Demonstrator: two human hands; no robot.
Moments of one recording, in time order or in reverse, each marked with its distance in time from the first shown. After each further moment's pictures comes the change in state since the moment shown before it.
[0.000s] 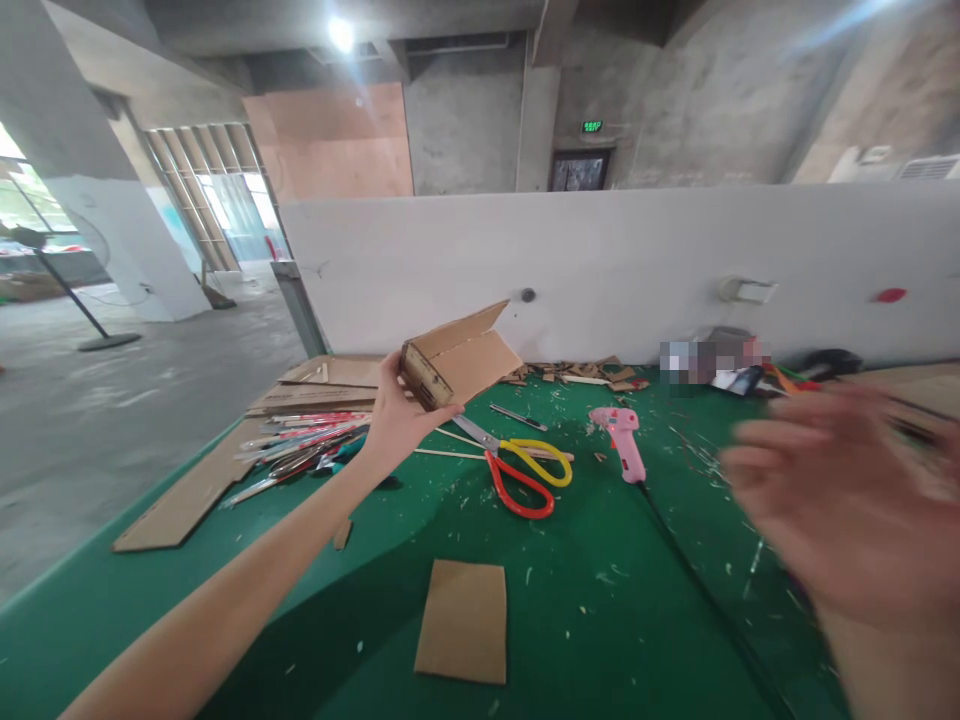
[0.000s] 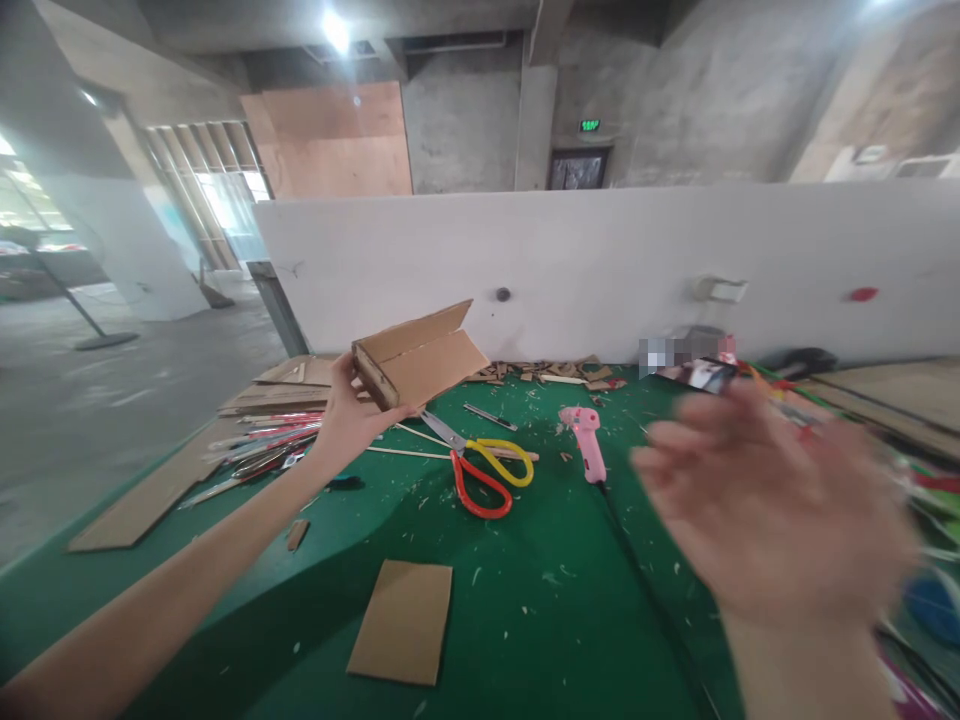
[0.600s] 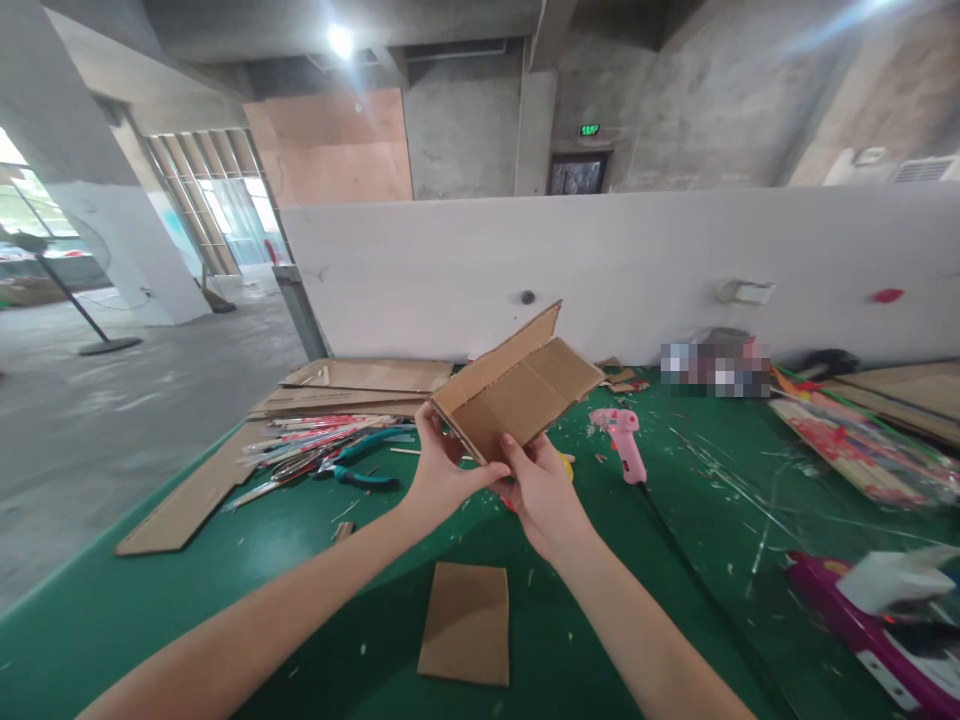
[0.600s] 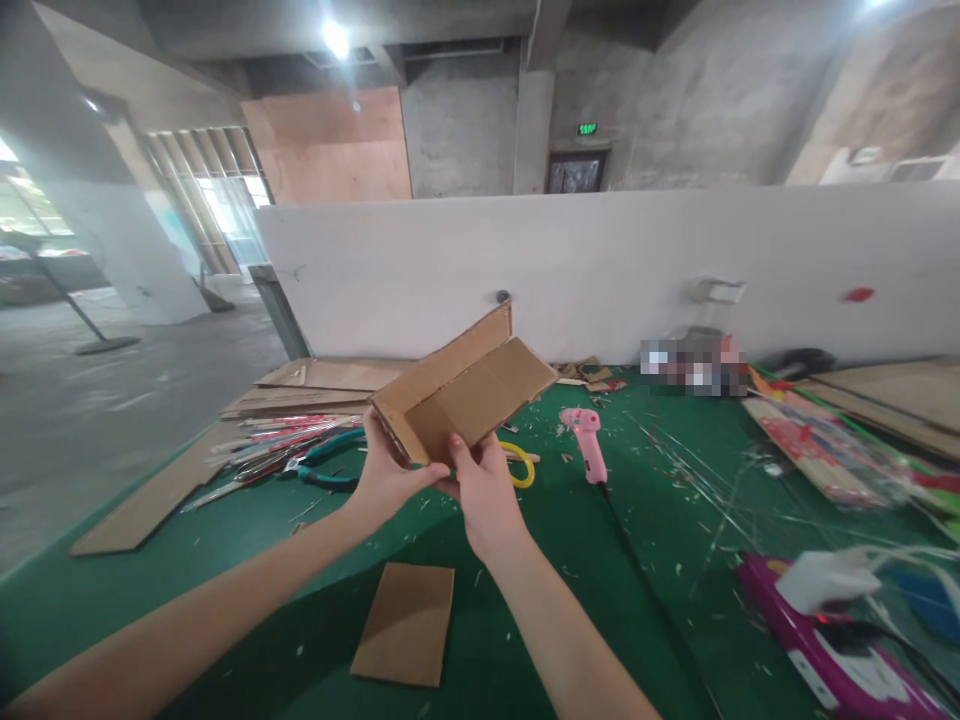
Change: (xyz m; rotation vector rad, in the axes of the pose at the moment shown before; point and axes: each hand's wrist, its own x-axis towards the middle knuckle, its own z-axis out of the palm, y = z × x) left_hand -0.061 0.039 0.038 -0.772 -0.142 -0.065; right_hand 0.011 0.142 0.155 0.133 -0.136 0.311
